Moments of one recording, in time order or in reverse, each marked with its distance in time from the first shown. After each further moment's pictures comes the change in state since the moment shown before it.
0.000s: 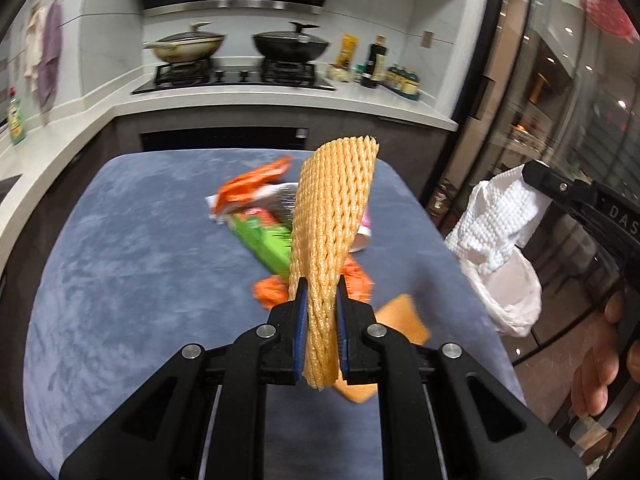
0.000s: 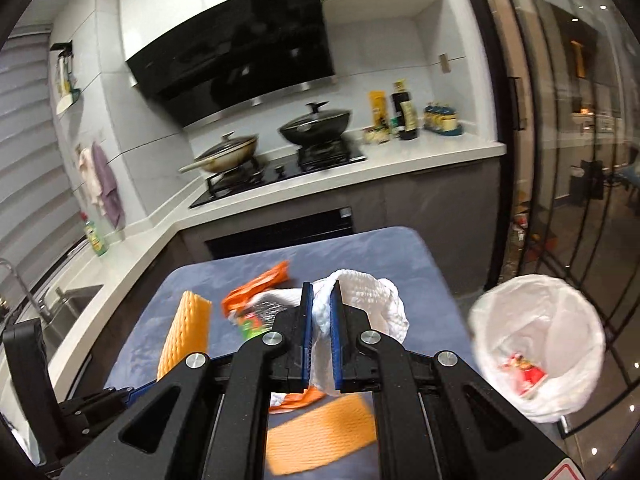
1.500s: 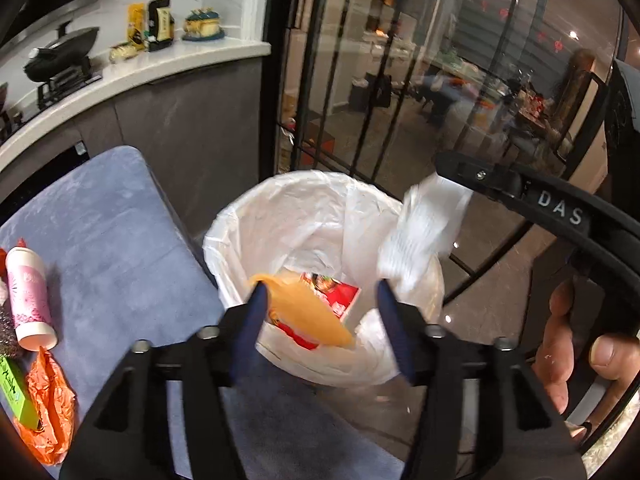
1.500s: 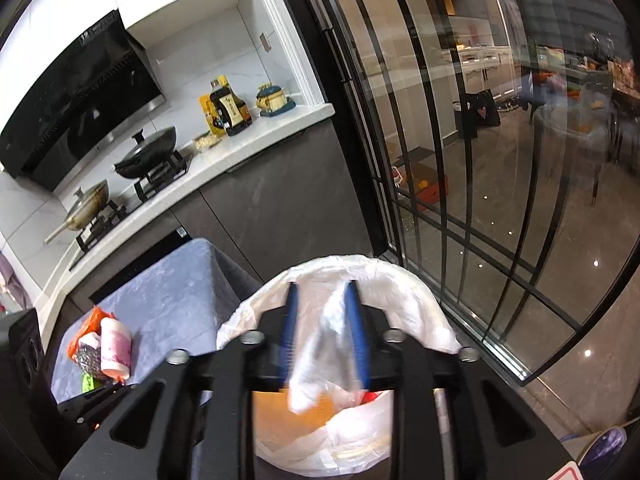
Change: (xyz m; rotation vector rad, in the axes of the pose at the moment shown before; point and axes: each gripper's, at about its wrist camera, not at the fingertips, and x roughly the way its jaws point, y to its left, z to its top) left arm 0.165 -0.262 0.006 0.380 0.180 -0.352; right arm 0.010 -0.279 -0.013 0.307 0.029 -0.301
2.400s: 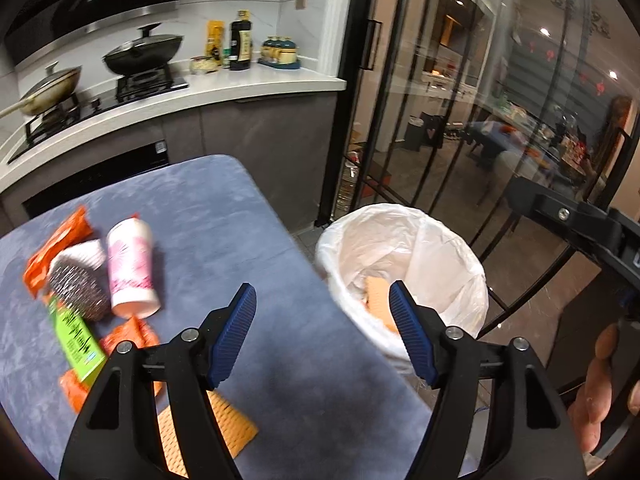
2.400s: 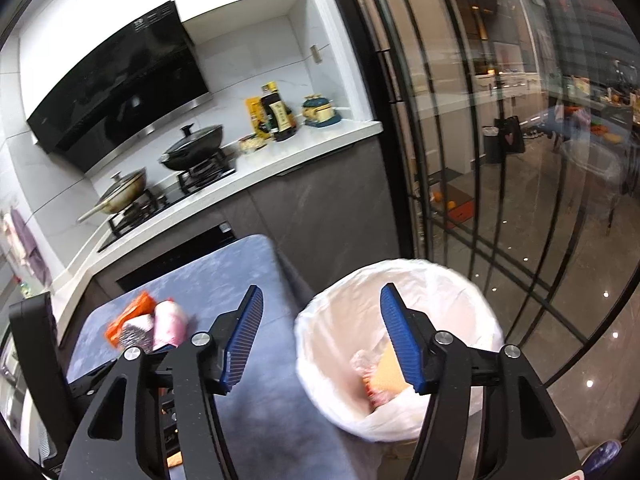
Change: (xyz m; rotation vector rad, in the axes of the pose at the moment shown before) left arm -0.080 0.065 -0.023 -0.130 -0.108 0.163; right arm -0.051 0.085 -0.025 -0.100 -0.026 0.076
